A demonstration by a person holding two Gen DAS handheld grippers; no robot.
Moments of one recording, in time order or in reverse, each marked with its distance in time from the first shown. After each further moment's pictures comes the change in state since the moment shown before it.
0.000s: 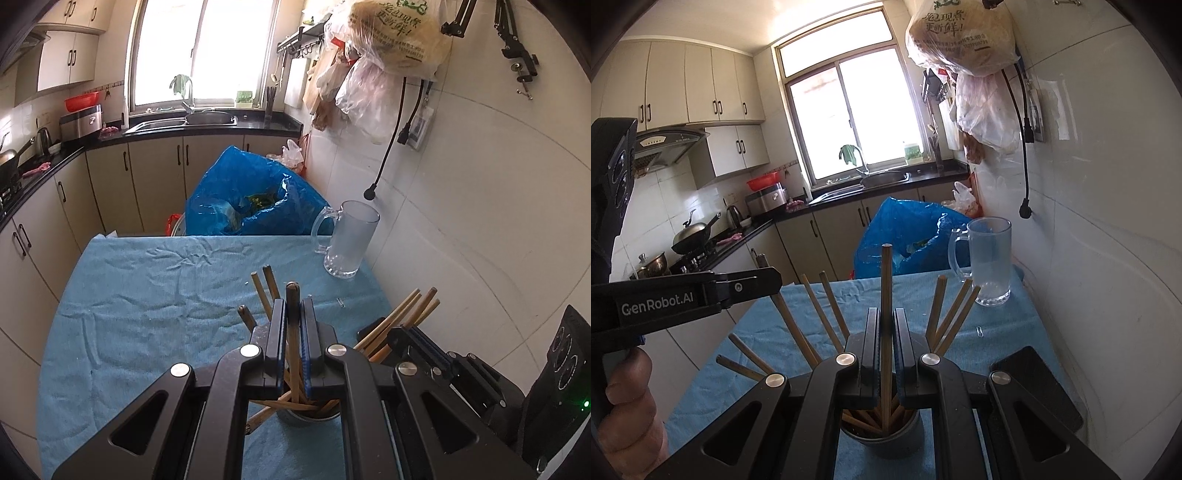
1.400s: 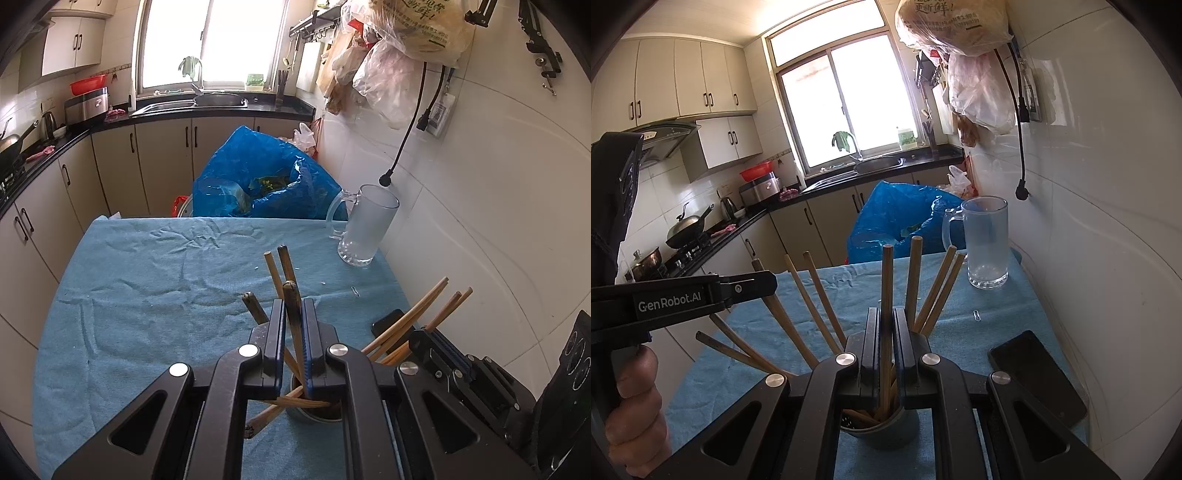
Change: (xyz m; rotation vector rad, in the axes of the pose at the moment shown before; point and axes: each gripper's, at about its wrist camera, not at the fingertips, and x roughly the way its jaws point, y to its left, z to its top) left arm 0.026 0.012 -0.004 -0.033 0.058 0.024; right arm 0.015 -0.010 -0.007 0.022 0.048 -0.011
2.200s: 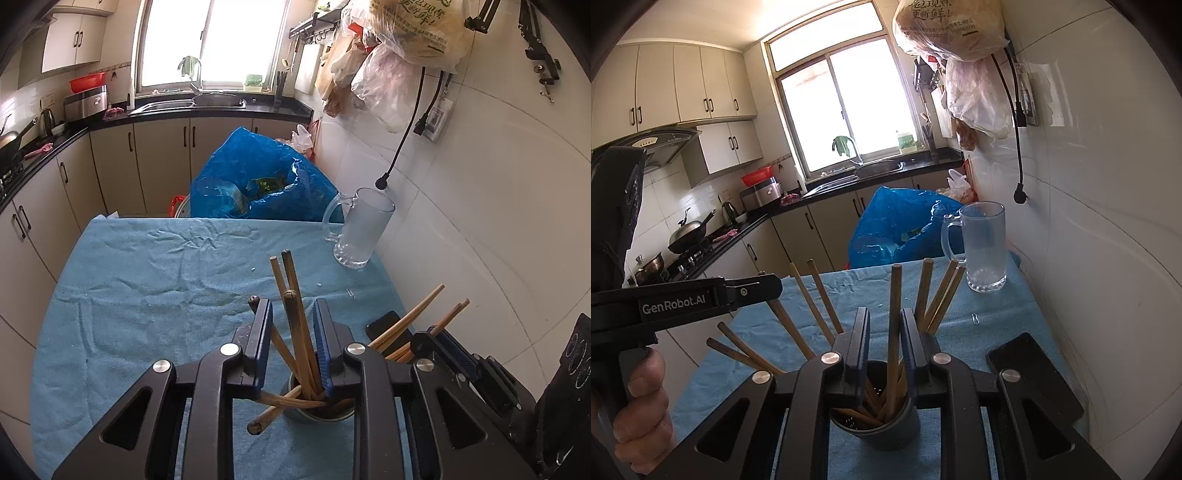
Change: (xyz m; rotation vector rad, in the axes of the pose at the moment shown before) left arm -0.004 0.002 0.001 -0.012 -0.005 -0.014; right arm -0.011 0.004 0.000 0.011 -0.014 0.000
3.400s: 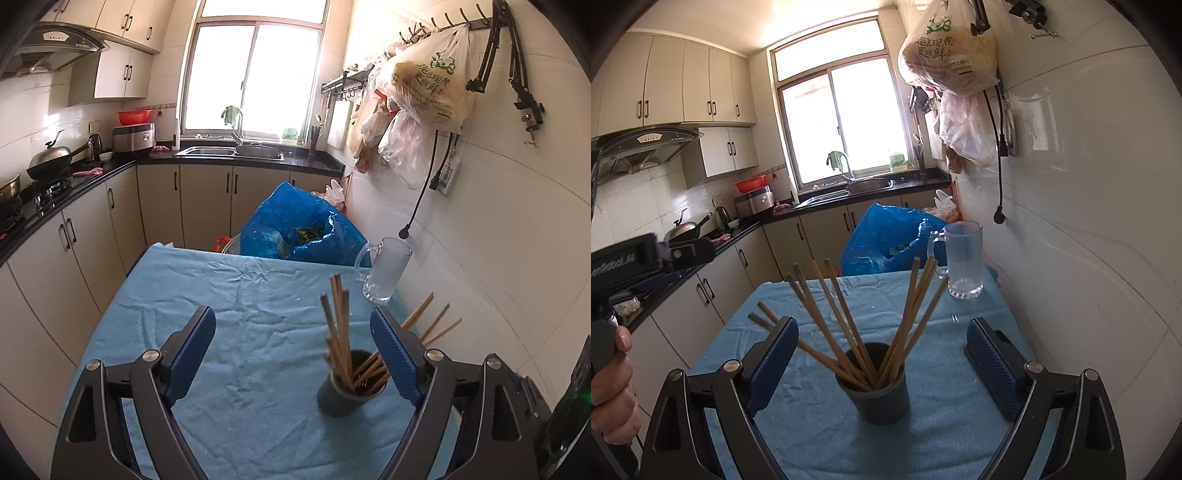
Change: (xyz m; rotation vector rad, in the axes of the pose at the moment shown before) left arm -0.110 0.026 -0.038 -0.044 -0.218 0.122; right arm -0.068 0.022 -0.015 -0.042 -0.063 -0.075
